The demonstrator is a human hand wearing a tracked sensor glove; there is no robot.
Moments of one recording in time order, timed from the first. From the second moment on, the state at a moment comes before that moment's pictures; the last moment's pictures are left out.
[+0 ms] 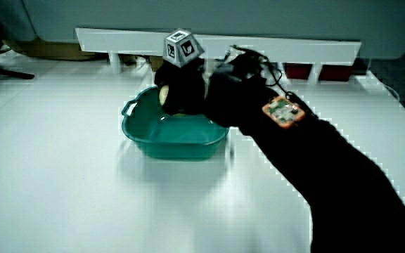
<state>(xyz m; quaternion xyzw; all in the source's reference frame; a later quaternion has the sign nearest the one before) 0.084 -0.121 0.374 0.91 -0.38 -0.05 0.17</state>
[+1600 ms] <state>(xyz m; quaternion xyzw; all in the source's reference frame) 0.107 -0.120 0.480 0.92 -0.30 -0.10 0.24</state>
